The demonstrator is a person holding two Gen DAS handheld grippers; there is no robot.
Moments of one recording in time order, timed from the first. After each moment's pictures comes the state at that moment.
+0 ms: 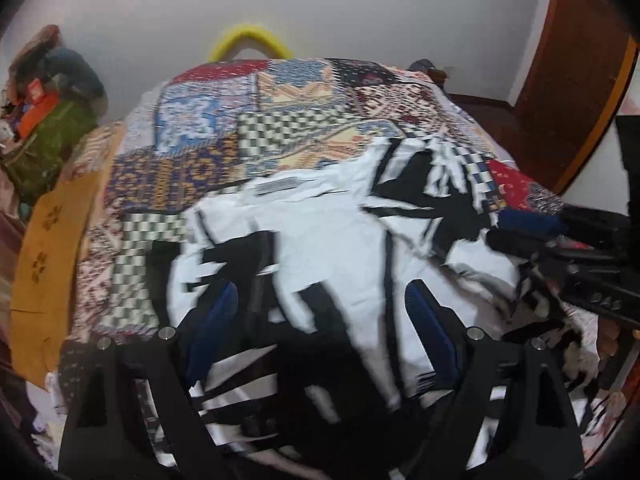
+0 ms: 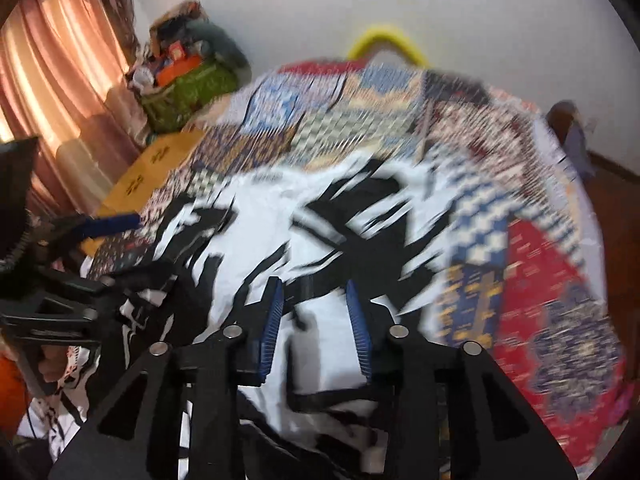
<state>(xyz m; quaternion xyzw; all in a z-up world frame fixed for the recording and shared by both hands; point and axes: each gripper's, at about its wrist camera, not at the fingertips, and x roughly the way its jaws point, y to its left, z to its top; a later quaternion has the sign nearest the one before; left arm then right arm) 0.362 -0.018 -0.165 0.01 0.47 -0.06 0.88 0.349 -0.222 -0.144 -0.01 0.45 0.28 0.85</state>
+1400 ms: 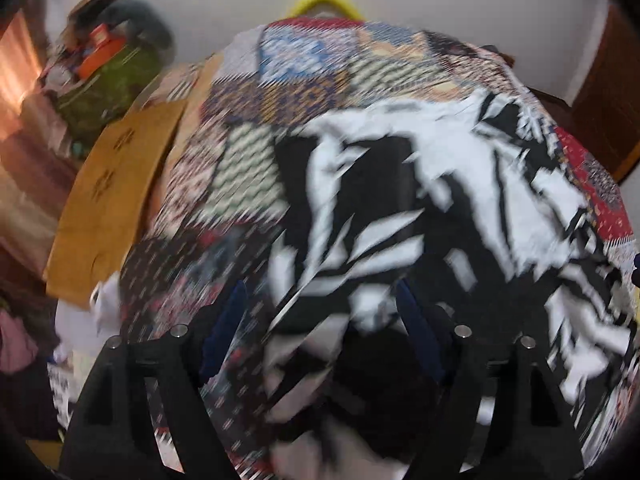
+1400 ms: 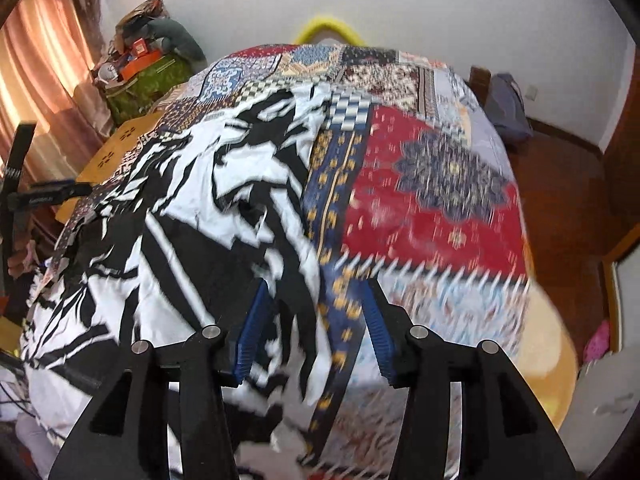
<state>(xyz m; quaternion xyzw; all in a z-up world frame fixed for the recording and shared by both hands) 0.263 0.092 -0.178 0.00 0.52 0.07 0.85 0.232 -0.320 -0.161 -0.01 0.48 0.20 0.85</state>
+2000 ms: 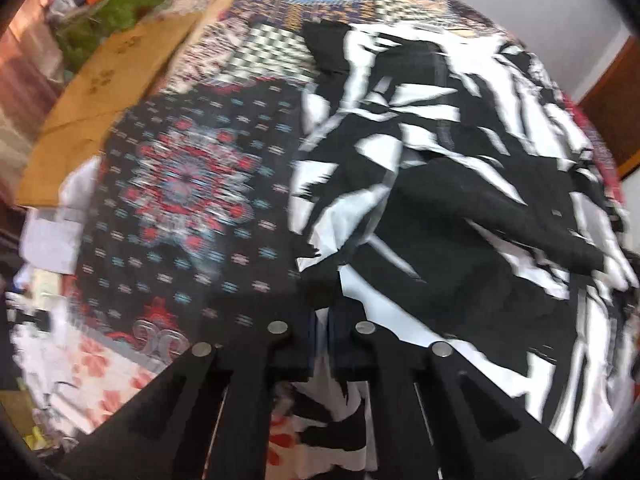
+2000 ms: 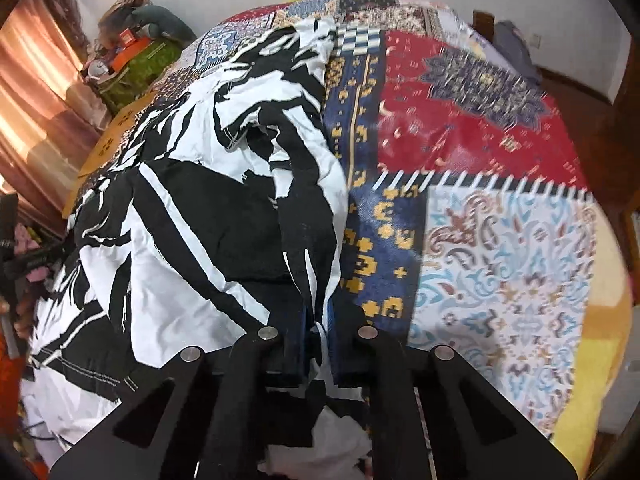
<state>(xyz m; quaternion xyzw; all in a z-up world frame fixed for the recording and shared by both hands) 0.190 0.117 -0.236 -0.07 0.56 0.06 0.82 0.223 -0.300 -0.200 0.03 0.54 0.20 0.82</state>
